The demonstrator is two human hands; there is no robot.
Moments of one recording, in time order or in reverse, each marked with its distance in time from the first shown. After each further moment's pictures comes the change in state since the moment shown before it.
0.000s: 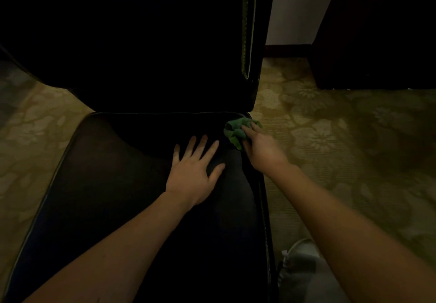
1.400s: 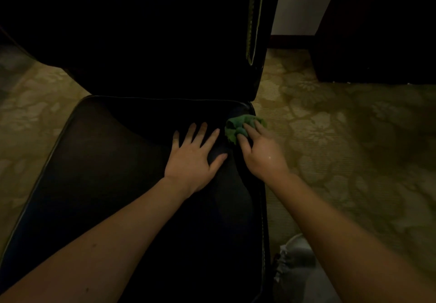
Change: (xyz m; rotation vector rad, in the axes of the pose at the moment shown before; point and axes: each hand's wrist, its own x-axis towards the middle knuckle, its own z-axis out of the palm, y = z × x) left_hand 0.000 0.003 -0.002 0.065 -0.006 0.018; right_hand -0.034 -0.004 0.021 0.083 0.086 0.112
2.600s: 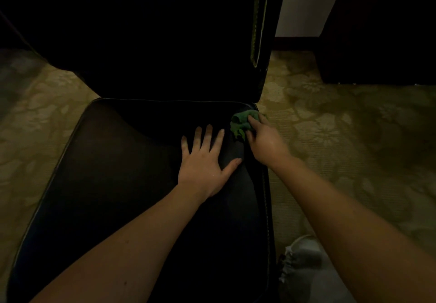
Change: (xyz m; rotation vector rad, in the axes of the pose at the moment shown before) left_hand -0.006 0.018 0.007 -0.049 0.034 -0.074; right_hand 0.027 -0.005 -0.011 -0.037 -0.075 -0.021
